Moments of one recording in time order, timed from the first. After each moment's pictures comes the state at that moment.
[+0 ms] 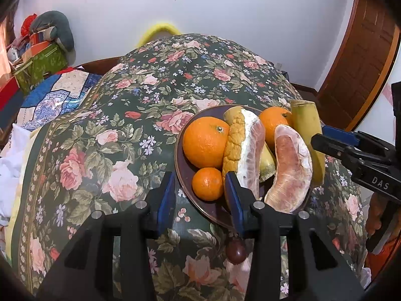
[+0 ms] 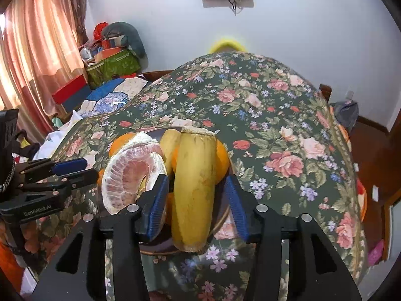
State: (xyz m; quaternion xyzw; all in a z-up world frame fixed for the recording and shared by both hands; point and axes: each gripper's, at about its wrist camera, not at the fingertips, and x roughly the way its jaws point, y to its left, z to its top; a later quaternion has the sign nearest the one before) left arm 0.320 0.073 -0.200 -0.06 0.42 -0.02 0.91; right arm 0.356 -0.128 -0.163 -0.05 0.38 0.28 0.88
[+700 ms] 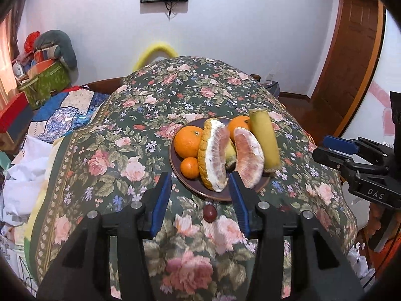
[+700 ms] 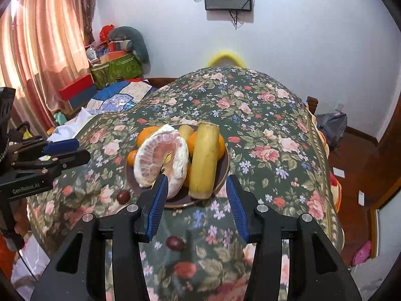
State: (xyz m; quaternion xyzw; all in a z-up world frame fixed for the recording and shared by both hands) left arm 0.239 0.052 -0.141 -0.04 0.37 -0.03 0.93; right arm 0.283 -0.151 -0.123 -0.07 0.35 0.27 0.89
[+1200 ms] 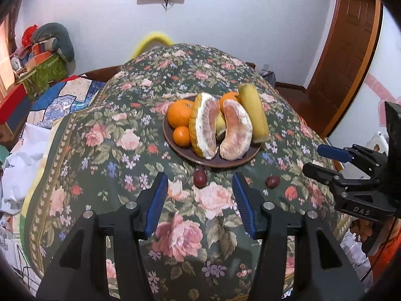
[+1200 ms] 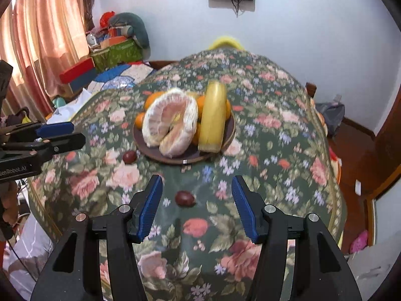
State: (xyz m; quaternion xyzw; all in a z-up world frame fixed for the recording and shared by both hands) left arm 0.206 0.041 -0.157 -0.04 0.40 -0.04 0.91; right arm 0.247 -0.153 -0.159 -0.09 0.39 0.26 0.88
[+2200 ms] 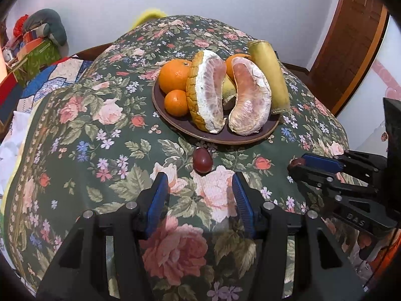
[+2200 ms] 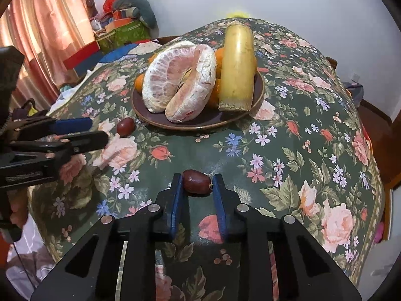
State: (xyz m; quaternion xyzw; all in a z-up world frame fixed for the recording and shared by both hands) left arm 0.242 0.038 -0.218 -0.04 0.45 -0.04 0.89; right arm 0.261 -0.134 -0.213 -0.07 0.44 0.29 0.85
